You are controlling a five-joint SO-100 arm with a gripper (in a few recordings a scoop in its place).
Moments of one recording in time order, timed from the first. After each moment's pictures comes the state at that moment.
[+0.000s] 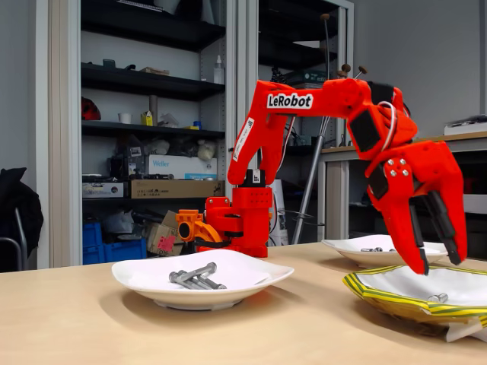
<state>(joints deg) -2.8 62.7 68.5 56.7 114.7</state>
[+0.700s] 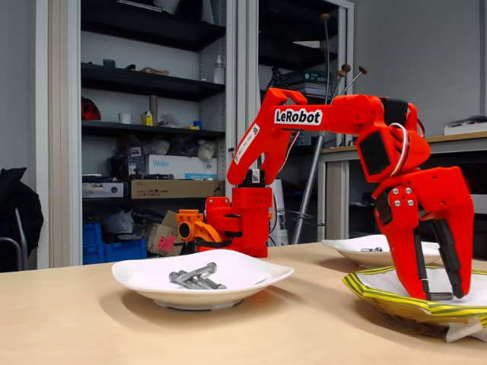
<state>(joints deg) -2.2 51.8 57.1 63.8 117.1</state>
